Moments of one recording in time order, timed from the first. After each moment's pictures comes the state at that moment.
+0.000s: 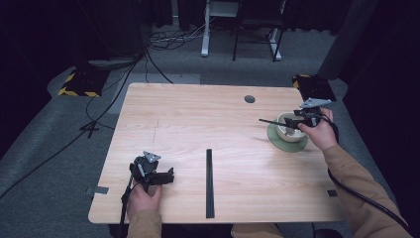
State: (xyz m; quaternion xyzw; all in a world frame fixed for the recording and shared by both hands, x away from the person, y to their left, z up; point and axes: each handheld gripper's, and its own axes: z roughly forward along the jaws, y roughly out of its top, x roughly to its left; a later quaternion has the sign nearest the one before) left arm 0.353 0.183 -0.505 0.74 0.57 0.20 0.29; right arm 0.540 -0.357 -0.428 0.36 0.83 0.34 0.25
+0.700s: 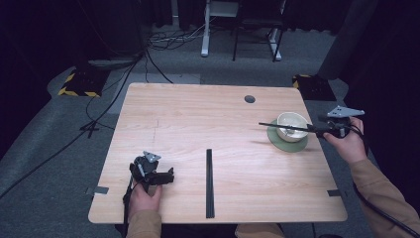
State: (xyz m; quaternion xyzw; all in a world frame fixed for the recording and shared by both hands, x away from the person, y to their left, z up) left arm 0.353 0.183 -0.504 0.74 0.57 0.20 0.29; right arm 0.487 -0.421 -0.409 0.37 0.81 0.35 0.28
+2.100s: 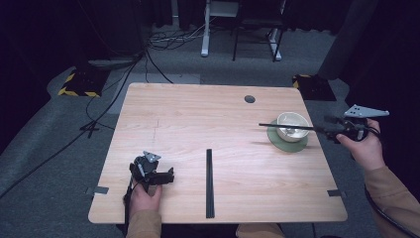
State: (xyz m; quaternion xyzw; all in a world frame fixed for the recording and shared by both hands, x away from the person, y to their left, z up) left arm 0.353 0.183 -0.504 0.74 0.57 0.20 0.29; right arm 0.441 -0.416 -0.355 0.36 0.79 0.43 0.24
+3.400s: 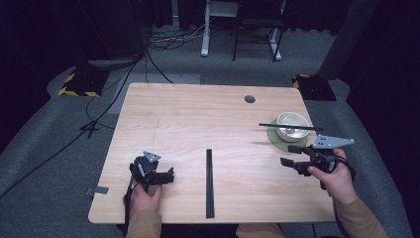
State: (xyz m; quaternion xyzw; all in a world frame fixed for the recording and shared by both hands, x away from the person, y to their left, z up) left arm 0.353 0.183 -0.505 0.74 0.57 0.20 0.29; right arm 0.373 -0.326 -0.404 0.31 0.81 0.48 0.11
